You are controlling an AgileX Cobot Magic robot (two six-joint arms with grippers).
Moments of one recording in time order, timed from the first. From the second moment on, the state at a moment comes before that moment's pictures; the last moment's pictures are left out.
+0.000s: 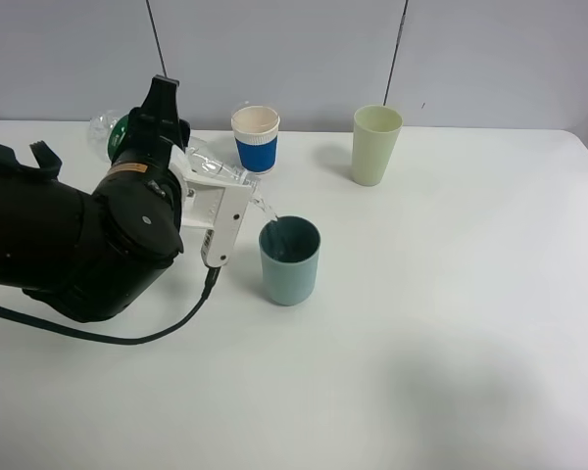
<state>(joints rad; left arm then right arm) -0.98 1.74 -0.73 -1.44 -1.19 2.63 -0.05 0.00 -0.50 -0.06 1.05 0.04</state>
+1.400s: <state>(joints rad) -0.98 1.74 -0.73 -1.27 -1.20 2.68 -0.05 0.00 -0.50 -0.06 1.05 0.04</state>
